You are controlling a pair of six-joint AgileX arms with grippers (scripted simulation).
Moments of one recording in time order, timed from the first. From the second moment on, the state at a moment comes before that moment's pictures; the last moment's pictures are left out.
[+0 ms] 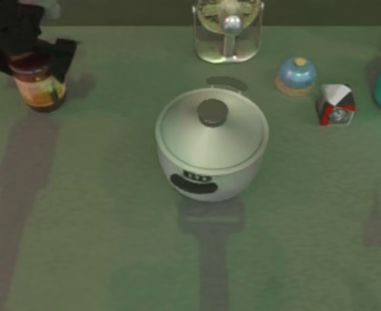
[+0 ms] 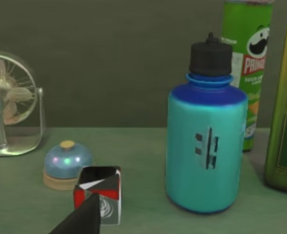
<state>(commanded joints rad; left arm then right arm) -0.03 2.64 2.53 -1.26 0.05 0.20 0.00 0.00 0.00 0.00 0.00 0.00</state>
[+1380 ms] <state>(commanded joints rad) -0.02 2.61 2.49 -1.25 0.05 0.20 0.00 0.00 0.00 0.00 0.00 0.00</state>
